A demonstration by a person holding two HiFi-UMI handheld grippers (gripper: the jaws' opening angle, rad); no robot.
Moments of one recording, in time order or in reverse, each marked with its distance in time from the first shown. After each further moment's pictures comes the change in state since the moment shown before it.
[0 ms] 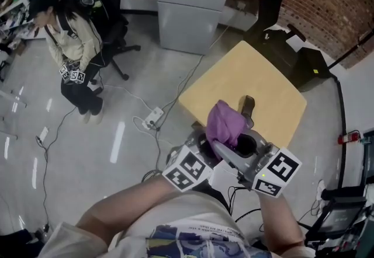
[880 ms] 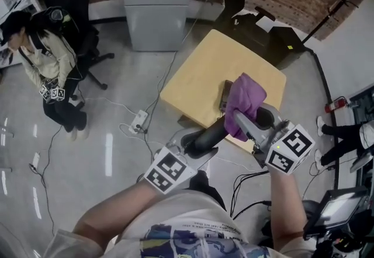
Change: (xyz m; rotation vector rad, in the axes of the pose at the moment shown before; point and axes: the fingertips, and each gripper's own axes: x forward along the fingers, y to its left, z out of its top) left arm -0.038 -0.033 -0.006 -0.002 -0.036 -0.165; right arm -0.070 -0.049 0.016 -0.080 -0.022 -0.375
